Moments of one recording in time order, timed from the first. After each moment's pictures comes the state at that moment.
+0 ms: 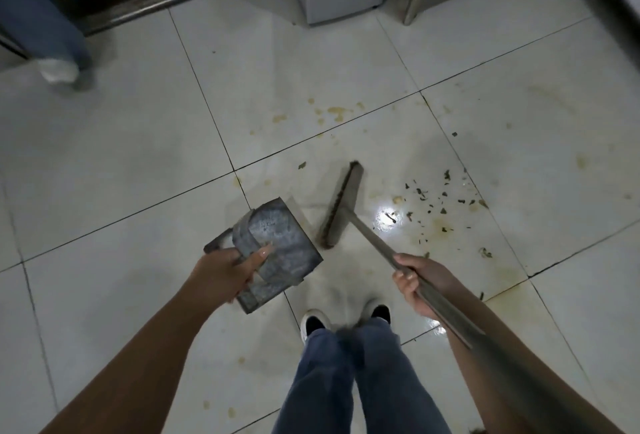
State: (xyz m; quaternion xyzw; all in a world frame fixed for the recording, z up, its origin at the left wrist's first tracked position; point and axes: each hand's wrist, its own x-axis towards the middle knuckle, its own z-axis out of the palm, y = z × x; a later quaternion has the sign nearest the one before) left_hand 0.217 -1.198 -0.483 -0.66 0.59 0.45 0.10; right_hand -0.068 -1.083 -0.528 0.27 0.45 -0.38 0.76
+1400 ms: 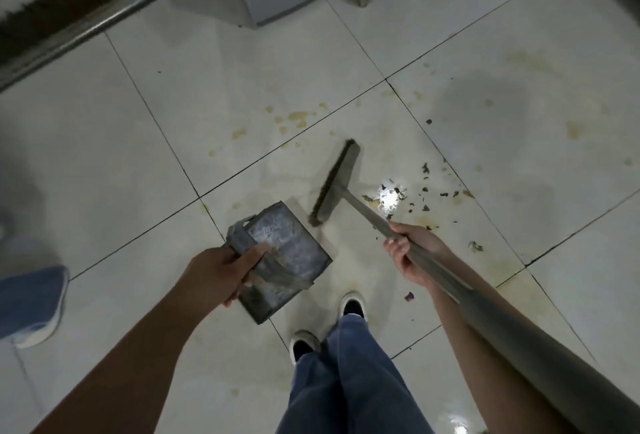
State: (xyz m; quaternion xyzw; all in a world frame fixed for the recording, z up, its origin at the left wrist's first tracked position) left_hand 0.080 -1.254 -0.497 -0.64 0.59 0.47 0.13; right_hand -0.188 -1.135 -0.577 0.29 0.40 -0.48 0.73
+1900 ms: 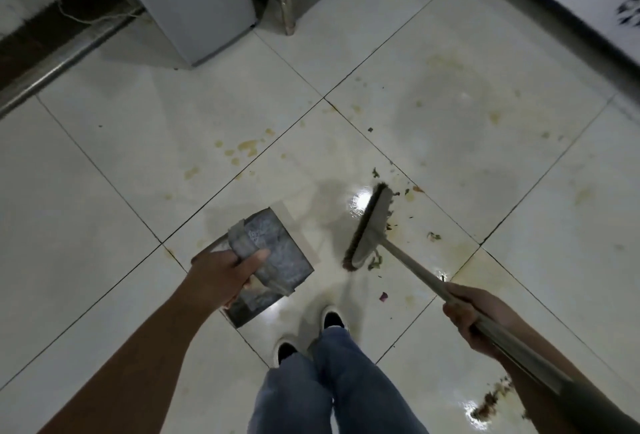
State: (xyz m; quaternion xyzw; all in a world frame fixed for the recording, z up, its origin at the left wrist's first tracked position) left_hand -0.004 -1.260 -0.485 -0.54 0.68 0.46 0.18; right_hand -0.259 -0.981 -0.527 0.44 0.42 -0.46 0.65
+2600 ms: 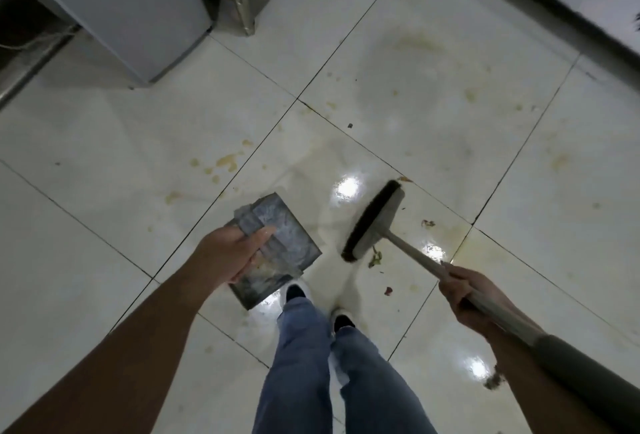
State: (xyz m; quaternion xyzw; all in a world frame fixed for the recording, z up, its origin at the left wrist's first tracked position) left_hand -0.065 -1.344 -0.500 -0.50 0.68 0.49 0.21; right_hand -0.258 -1.035 -0.534 0.50 0.37 -0.57 0.54
